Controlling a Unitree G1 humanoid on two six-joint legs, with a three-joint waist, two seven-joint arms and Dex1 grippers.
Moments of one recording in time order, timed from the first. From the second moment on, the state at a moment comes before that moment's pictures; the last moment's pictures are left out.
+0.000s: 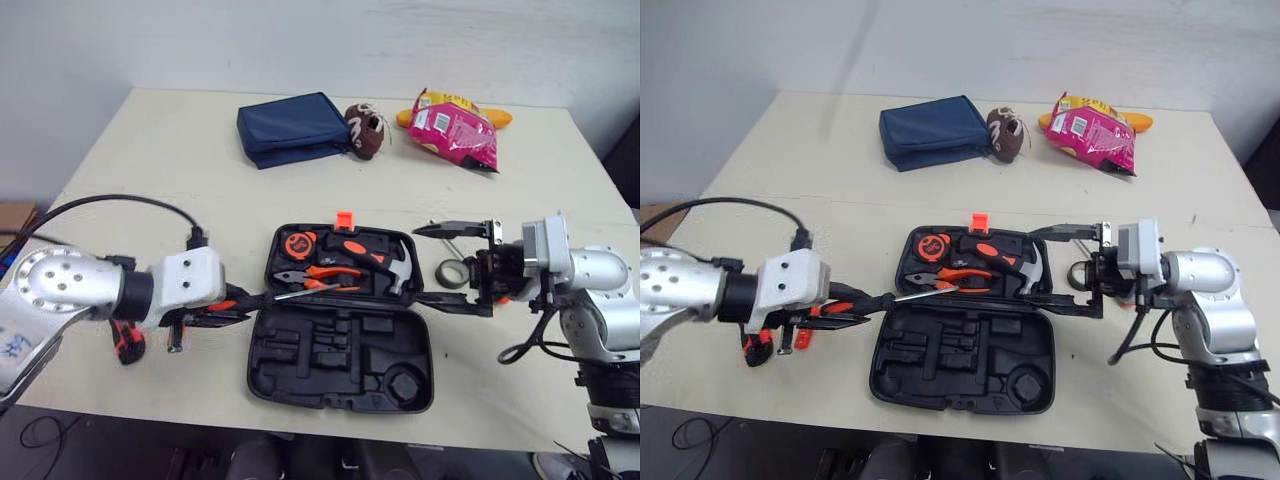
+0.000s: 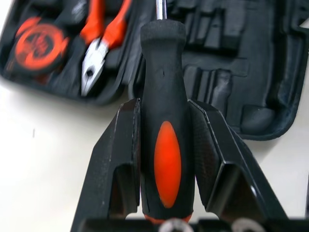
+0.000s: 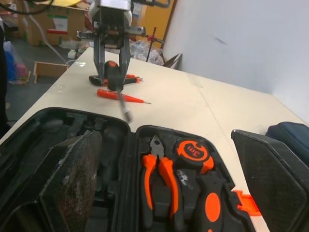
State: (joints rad) left arm -0.37 1.23 -0.08 -0.57 -0.48 0.59 -1.01; right arm -0.42 -0.73 -0.08 -0.05 0.62 -0.01 1.38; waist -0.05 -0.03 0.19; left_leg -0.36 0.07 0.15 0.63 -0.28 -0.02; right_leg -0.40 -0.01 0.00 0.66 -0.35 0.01
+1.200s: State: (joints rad) left arm -0.85 0.84 -0.68 -0.41 -0.02 0.88 -1.09; right arm -0.09 -0.77 -0.24 -0.06 0.60 -0.09 1.49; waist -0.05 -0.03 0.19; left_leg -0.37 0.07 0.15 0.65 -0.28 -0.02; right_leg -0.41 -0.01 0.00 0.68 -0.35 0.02
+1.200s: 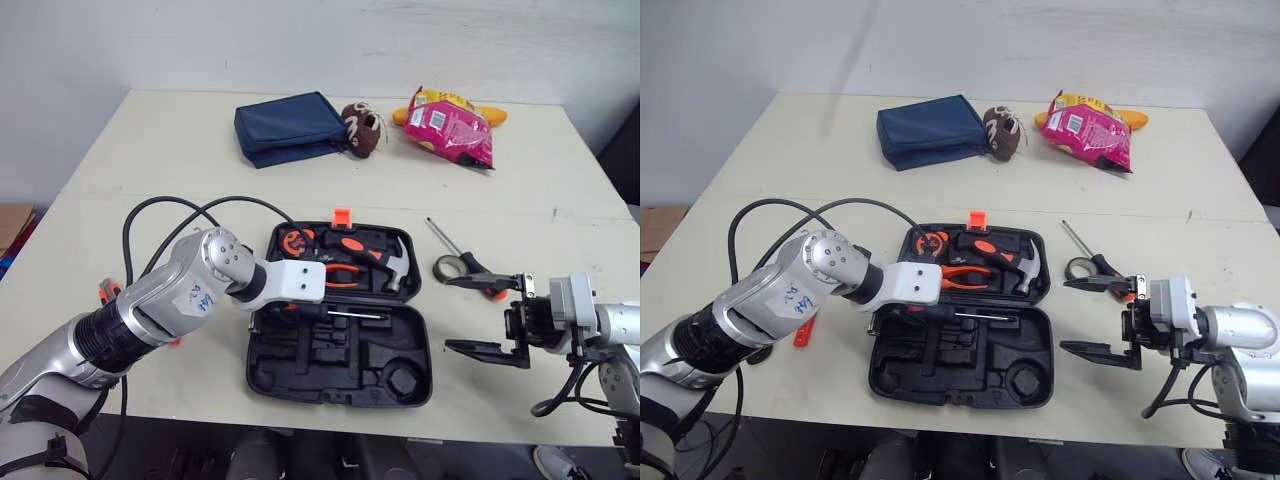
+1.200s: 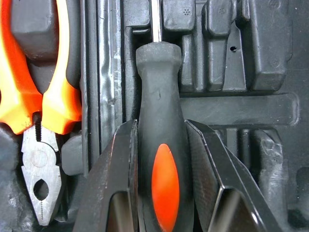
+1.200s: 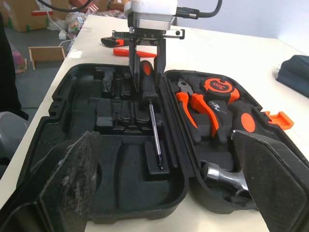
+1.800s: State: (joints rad) left arm -0.83 0.80 -0.64 -0.44 0.00 0.89 -1.08; right arm -0.09 -0.77 -0.24 -0.04 0.60 -0.10 1.49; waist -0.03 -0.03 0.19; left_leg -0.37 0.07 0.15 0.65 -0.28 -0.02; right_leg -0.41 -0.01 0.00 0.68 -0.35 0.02
